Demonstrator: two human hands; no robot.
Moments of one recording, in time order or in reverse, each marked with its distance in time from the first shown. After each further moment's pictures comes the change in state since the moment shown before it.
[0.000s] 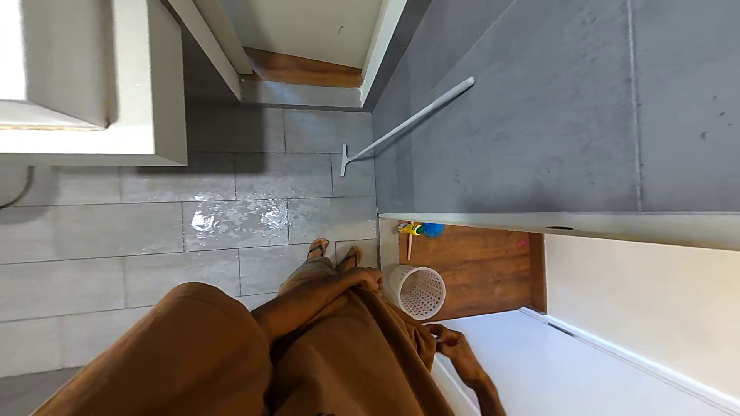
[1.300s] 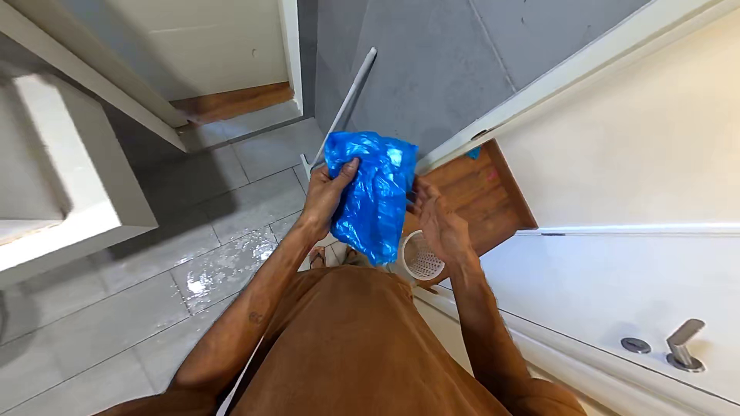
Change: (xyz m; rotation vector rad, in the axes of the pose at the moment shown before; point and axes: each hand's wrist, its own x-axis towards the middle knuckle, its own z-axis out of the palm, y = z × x) left_hand -0.225 0.116 -0.067 -0.903 0.929 0.772; right_hand 0.043 -0.222 0.110 0.214 0.152 -0.545
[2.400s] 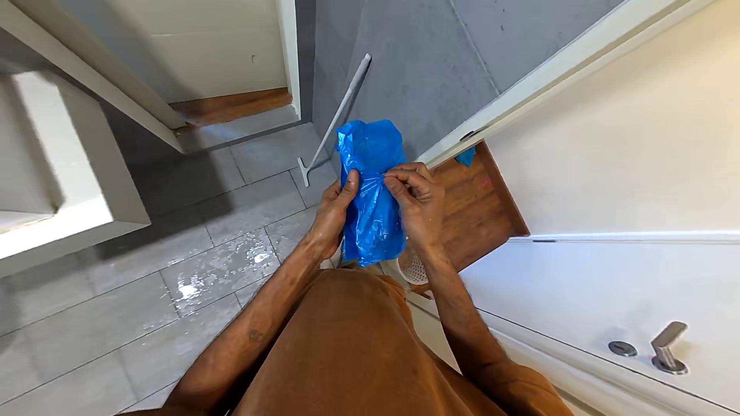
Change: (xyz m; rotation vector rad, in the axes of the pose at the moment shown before) left_hand -0.059 -0.003 0.024 -0.106 -0.114 -0.161; right_hand 0.005 -0.030 0.056 -0.553 0.272 -0.410
